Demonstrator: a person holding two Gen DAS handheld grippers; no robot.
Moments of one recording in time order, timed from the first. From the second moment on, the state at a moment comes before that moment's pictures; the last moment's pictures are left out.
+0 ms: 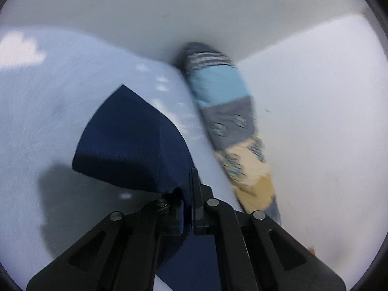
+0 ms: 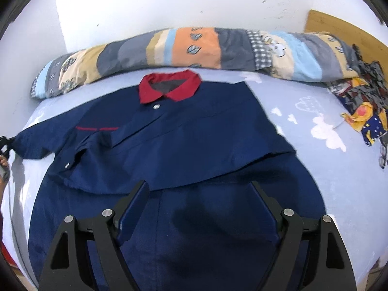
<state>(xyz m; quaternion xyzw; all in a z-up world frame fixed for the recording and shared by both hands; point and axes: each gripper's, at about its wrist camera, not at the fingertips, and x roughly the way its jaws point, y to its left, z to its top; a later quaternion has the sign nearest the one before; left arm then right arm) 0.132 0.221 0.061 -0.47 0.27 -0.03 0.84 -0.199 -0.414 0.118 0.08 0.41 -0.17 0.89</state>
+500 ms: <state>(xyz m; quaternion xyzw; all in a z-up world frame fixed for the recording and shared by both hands) 0.062 0.028 0.280 -0.33 0.26 -0.22 0.88 -0.253 -0.490 0.173 0.13 0.32 -0.28 0.90</state>
